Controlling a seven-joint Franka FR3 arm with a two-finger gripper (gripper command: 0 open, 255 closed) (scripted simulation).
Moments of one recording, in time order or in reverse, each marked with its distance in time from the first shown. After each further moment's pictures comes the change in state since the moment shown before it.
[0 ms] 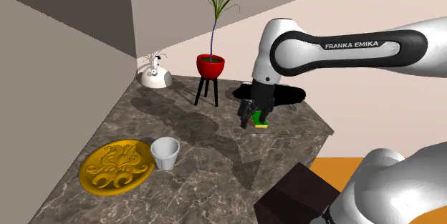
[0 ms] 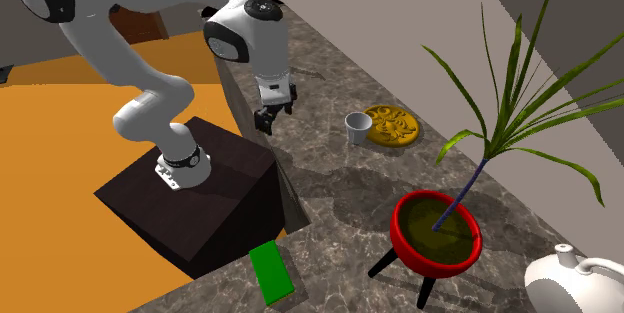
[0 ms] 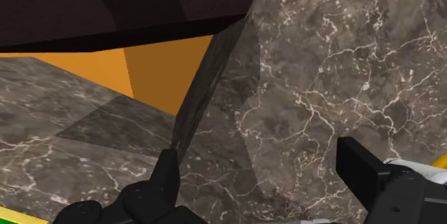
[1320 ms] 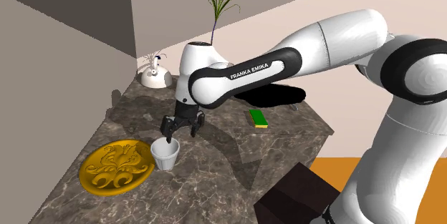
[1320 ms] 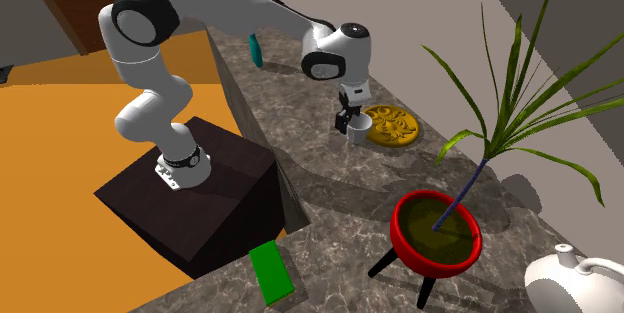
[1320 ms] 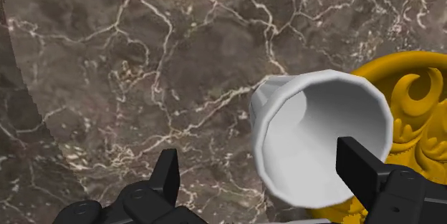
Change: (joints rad) arm 0.096 0.664 0.213 0.422 -0.155 0.370 0.367
